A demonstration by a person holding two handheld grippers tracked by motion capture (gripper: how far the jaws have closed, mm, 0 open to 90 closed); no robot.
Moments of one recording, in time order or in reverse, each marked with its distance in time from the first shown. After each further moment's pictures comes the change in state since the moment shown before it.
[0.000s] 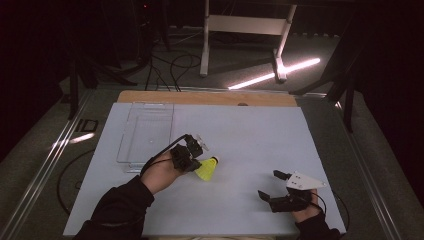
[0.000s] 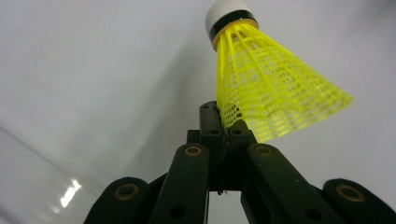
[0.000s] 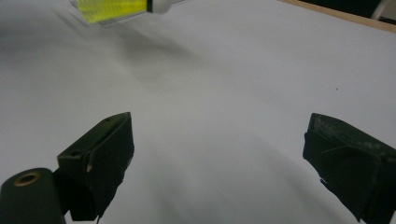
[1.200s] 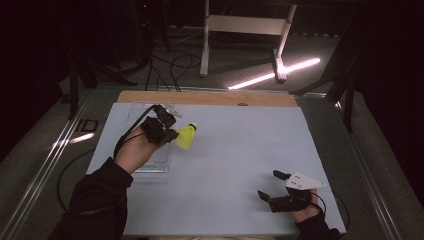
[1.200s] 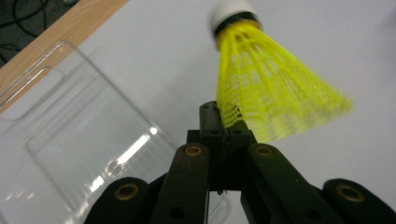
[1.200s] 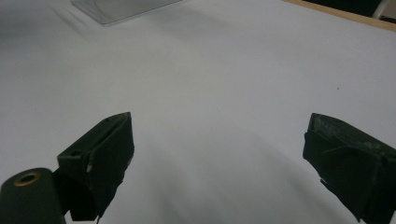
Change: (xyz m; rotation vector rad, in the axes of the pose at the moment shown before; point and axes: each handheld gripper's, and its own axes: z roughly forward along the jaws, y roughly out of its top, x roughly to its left) left arm 0.062 -0.013 -0.074 -0.117 0.164 -0.166; right arm 0.000 0.000 0.001 -0.001 0.004 0.000
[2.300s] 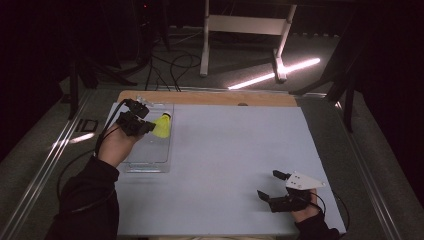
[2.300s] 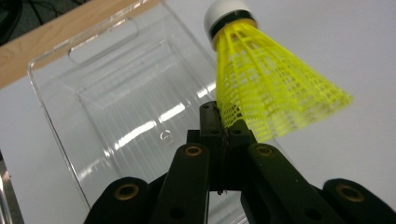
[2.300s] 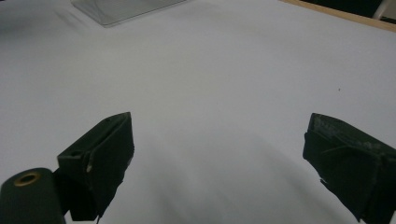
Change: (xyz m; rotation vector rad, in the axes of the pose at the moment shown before) left arm 0.057 -0.034 0.008 -0.016 0.071 -0.222; right arm 0.001 0.000 0.001 -0.001 0.001 0.001
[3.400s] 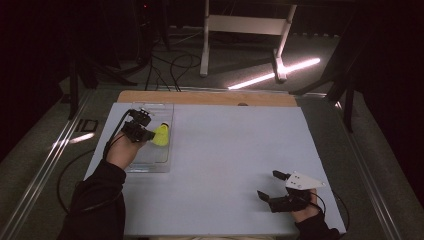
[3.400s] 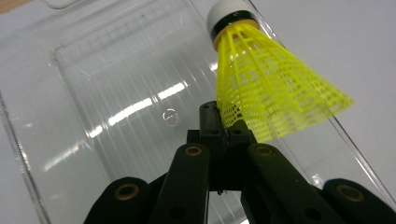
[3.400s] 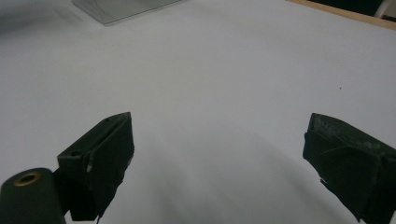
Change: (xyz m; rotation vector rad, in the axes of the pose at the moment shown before) left arm 0.012 -0.021 0.055 0.106 0.007 -0.054; right arm 0.000 0.000 0.000 0.005 0.001 0.003
